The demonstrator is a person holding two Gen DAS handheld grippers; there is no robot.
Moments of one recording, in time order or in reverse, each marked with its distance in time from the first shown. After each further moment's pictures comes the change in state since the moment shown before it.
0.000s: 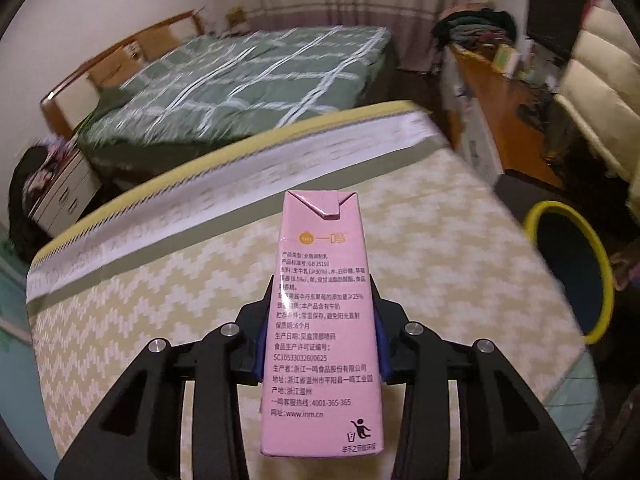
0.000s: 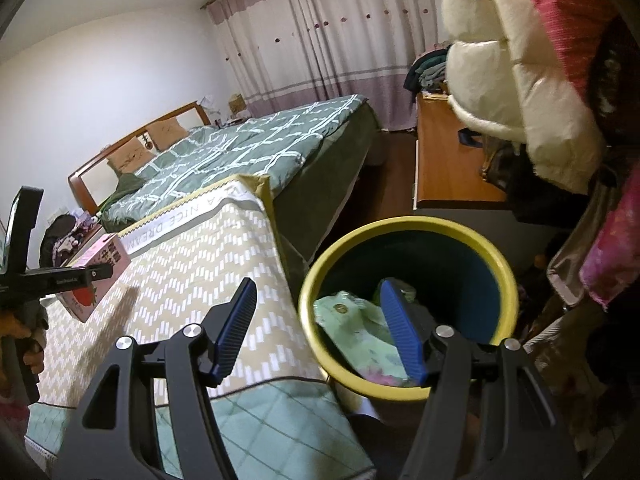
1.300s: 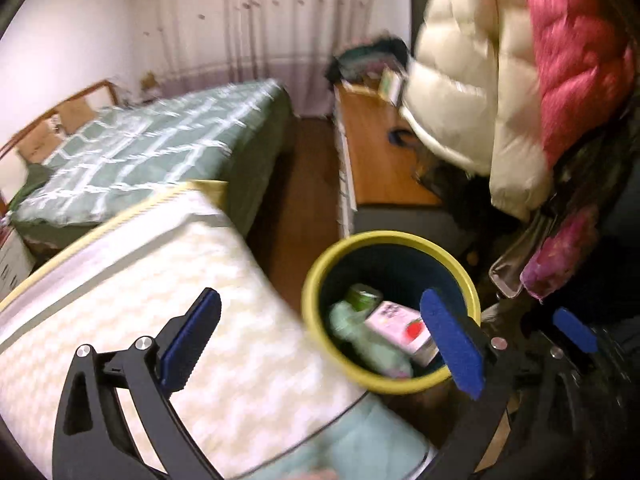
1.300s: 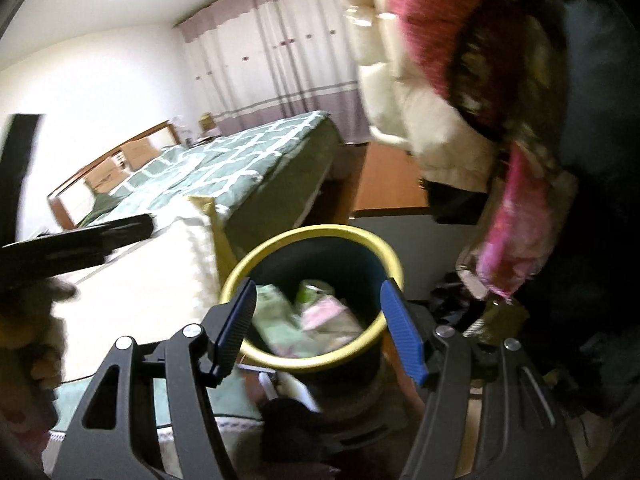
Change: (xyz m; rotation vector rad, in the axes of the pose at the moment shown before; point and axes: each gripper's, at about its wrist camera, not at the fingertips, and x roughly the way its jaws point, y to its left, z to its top) left arm -0.079 -0.201 -0.005 0.141 -0.211 -0.232; right arm -0.072 -0.070 -0.007 0.026 -0.051 -0.084
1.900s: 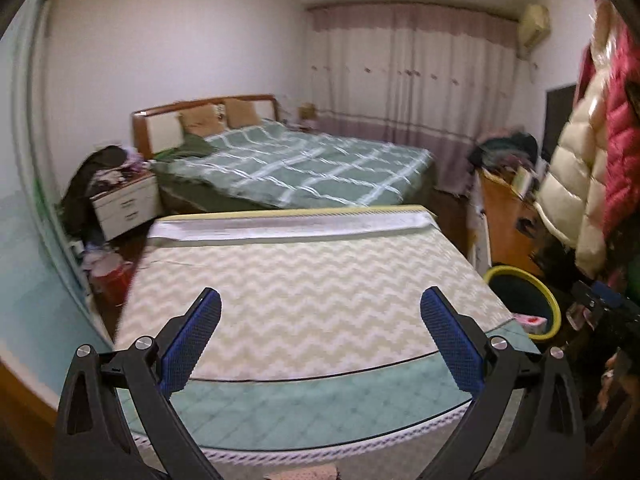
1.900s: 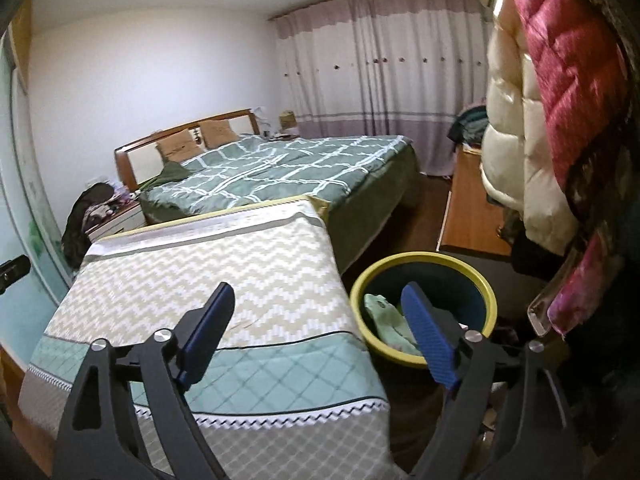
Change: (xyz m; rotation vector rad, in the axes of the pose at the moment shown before) left arm -0.266 0.183 -0.167 -0.334 -0.241 0.419; right arm -0.064 0.127 -0.014 -0.237 -0.049 0.193
